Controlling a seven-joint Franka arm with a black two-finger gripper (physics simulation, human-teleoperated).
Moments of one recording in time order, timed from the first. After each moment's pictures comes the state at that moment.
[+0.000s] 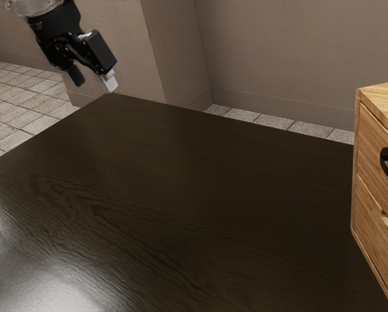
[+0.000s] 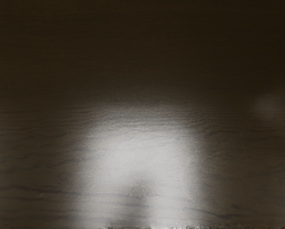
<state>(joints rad) 0.17 0.06 -0.02 -1.04 -0.06 1.30 0.11</state>
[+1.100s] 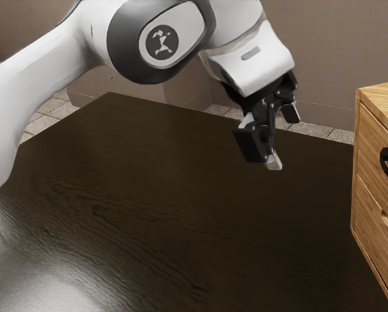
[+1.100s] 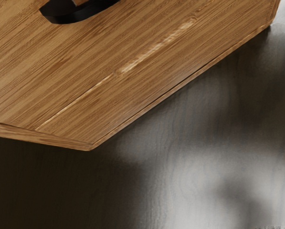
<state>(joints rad) -0.29 0.18 -0.10 -1.17 -0.02 1.66 1.00</state>
